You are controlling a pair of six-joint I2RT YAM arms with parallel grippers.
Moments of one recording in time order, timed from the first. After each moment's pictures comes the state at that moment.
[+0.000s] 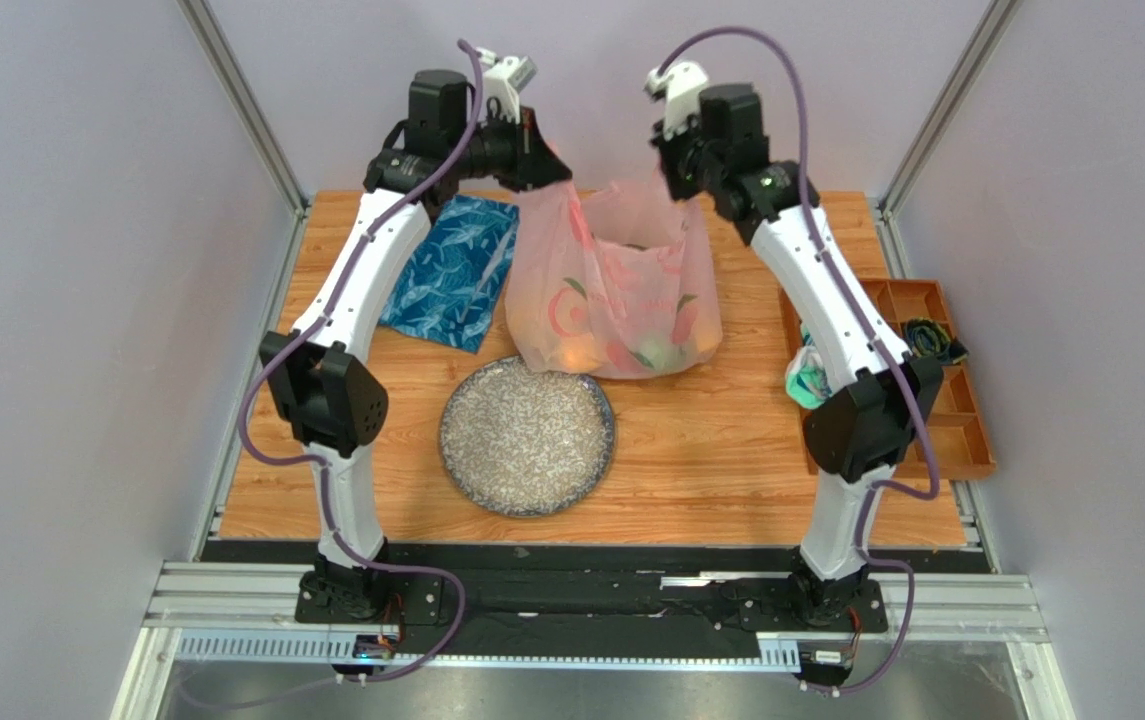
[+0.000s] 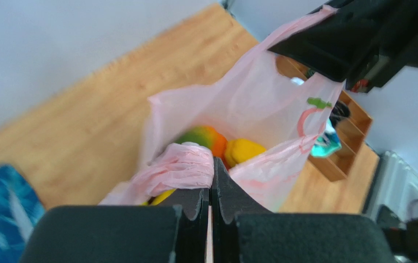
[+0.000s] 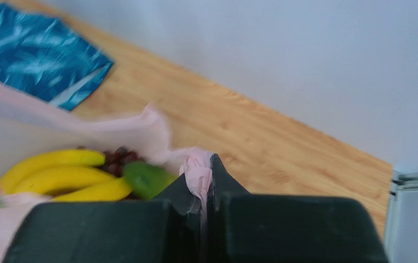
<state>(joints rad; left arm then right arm) -0.31 2.00 2.19 -0.52 0.68 -0.18 0.37 1.90 2.12 -0.61 -0.01 -0.18</state>
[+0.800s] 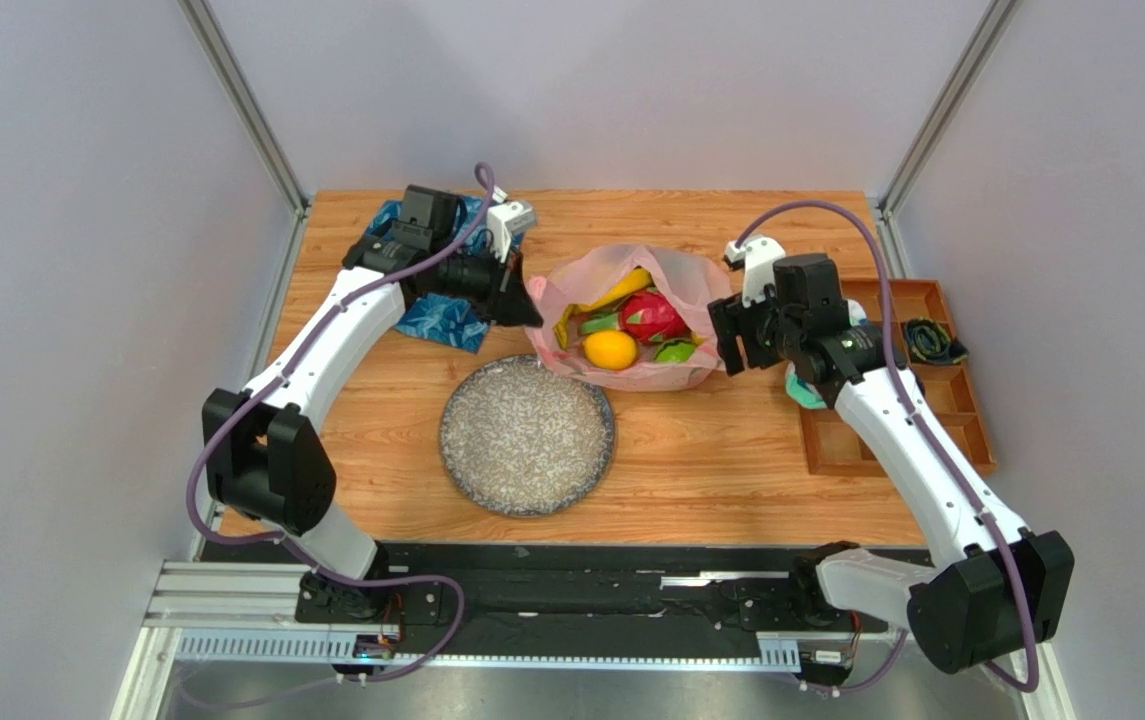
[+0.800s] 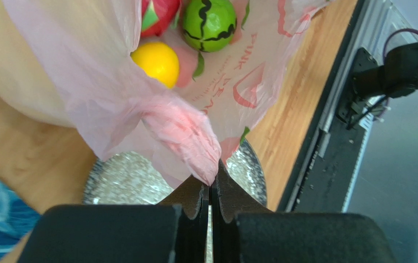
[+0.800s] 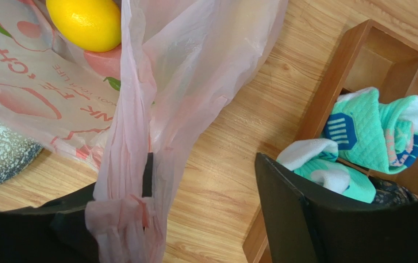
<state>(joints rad) -0.32 1.59 1.49 -0.70 0.84 0.20 0.30 1.17 1.08 -0.63 -0.03 -0.14</state>
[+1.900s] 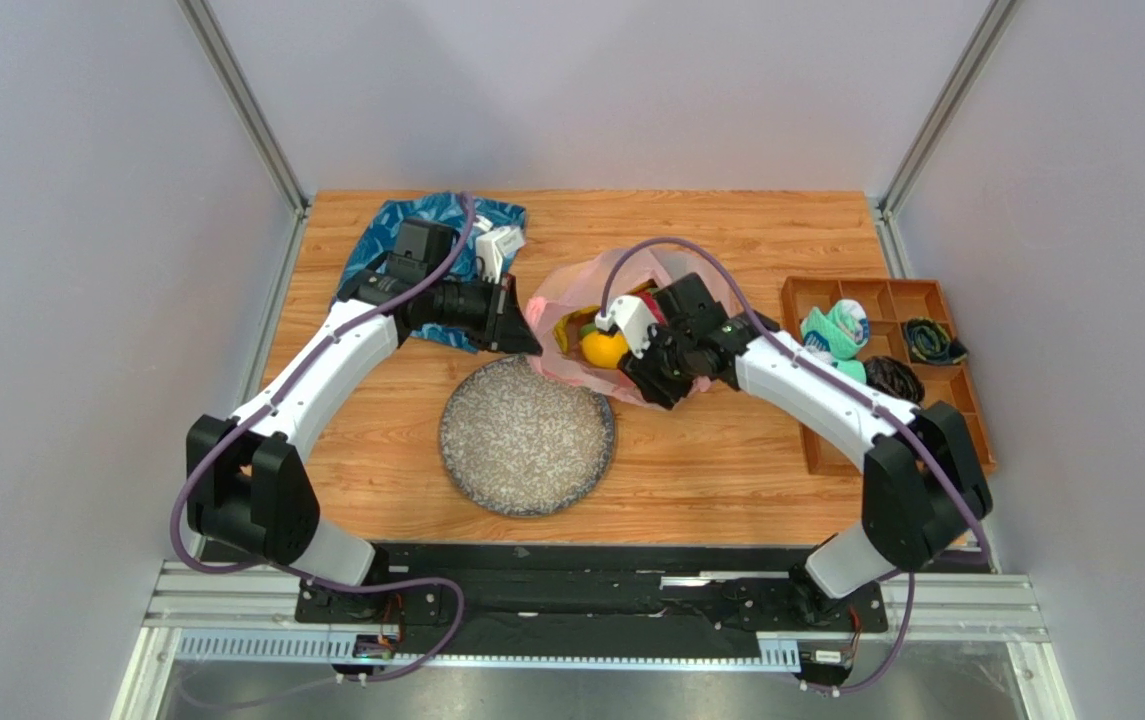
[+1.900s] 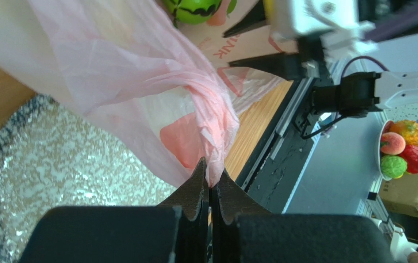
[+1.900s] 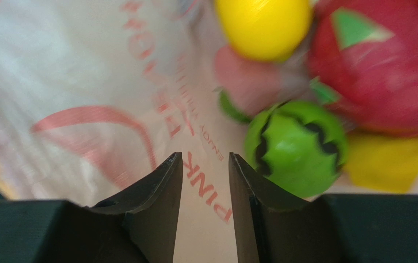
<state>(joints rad) -0.34 1.49 1.29 -0.61 0.83 -0.10 0.57 1.56 1.17 -0.61 -0.20 -0.43</state>
